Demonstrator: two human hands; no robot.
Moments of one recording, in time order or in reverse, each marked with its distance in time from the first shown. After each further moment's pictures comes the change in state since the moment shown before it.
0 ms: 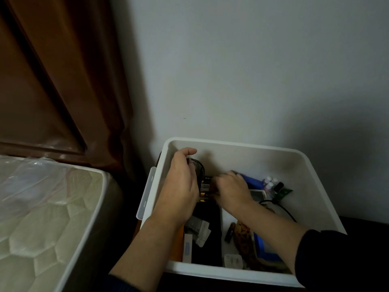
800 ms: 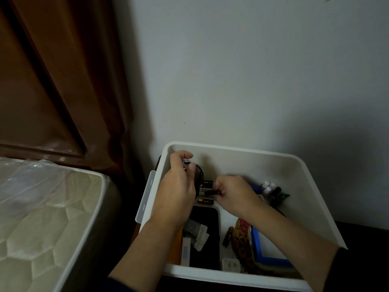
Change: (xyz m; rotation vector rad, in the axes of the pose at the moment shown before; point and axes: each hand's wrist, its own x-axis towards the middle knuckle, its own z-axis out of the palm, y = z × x) left_hand 0.002 -0.001 0.000 0.008 0.088 -0.024; right_hand -0.014 0.009 -0.022 0.452 -0.043 0.108
